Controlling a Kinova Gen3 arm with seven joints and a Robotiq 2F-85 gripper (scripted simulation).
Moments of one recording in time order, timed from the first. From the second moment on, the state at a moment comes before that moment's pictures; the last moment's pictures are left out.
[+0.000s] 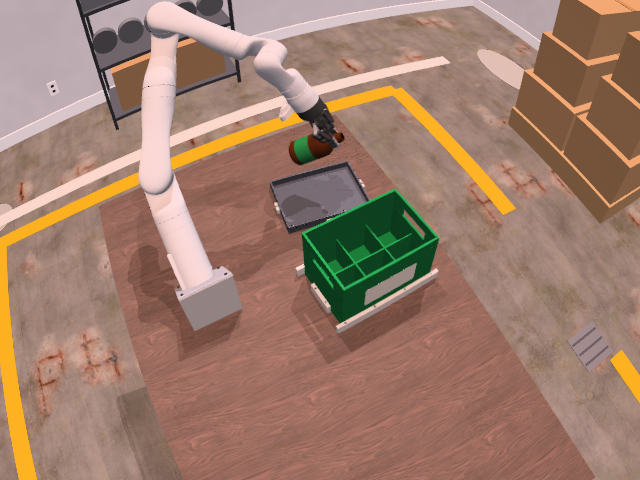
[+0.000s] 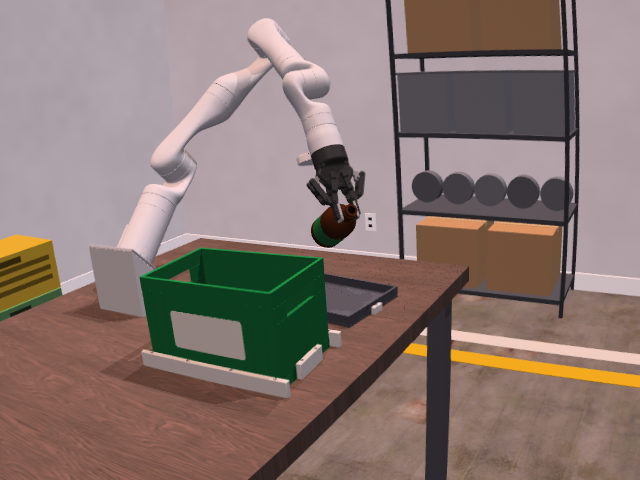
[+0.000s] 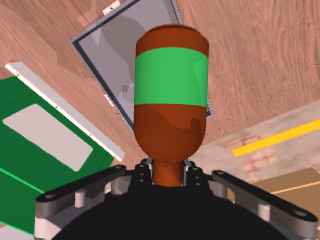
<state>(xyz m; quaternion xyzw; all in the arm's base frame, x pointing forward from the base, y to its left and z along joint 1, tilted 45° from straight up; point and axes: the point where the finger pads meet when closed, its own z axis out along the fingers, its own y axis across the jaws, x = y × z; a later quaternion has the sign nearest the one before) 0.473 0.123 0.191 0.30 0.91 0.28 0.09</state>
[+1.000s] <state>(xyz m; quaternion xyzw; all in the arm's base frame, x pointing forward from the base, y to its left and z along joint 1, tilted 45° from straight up) 0.475 0.125 0.192 0.30 0.90 0.28 0.10</state>
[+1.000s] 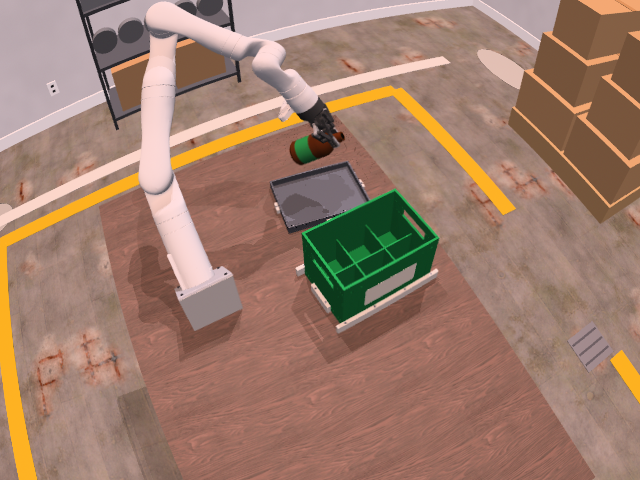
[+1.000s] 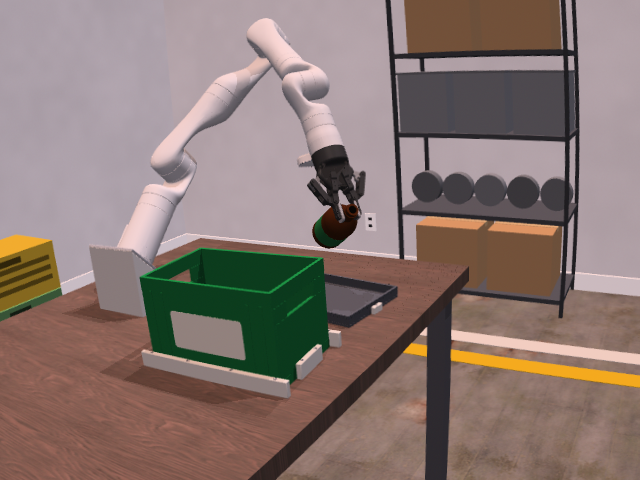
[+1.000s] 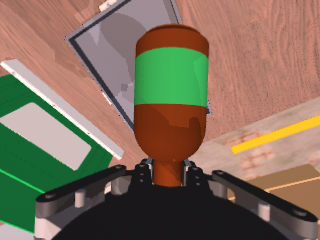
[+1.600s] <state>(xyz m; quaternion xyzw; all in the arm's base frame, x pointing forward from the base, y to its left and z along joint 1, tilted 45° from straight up) 0.476 0.127 0.192 0.32 0.90 0.27 0.14</state>
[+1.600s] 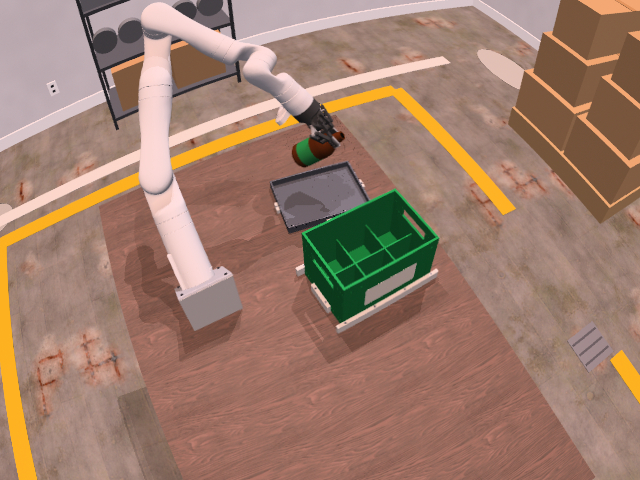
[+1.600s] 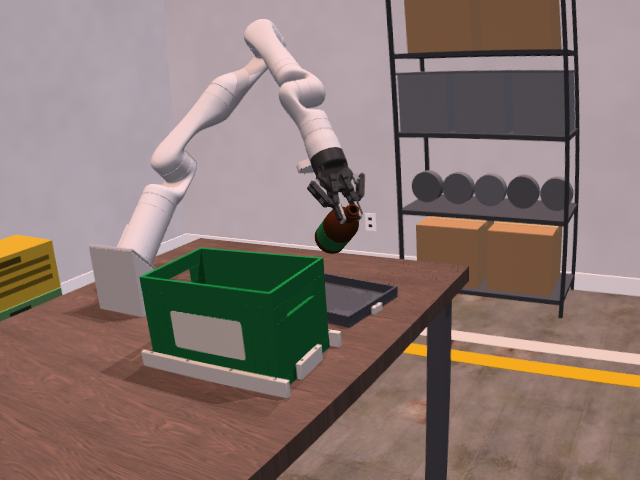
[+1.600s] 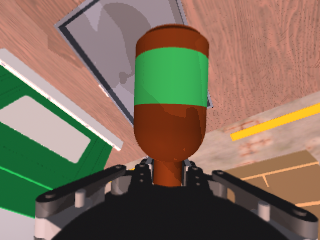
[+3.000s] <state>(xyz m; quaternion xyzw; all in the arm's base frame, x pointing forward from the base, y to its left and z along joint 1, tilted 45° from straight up) 0.473 0.126 0.192 0.32 0.90 0.26 0.17</state>
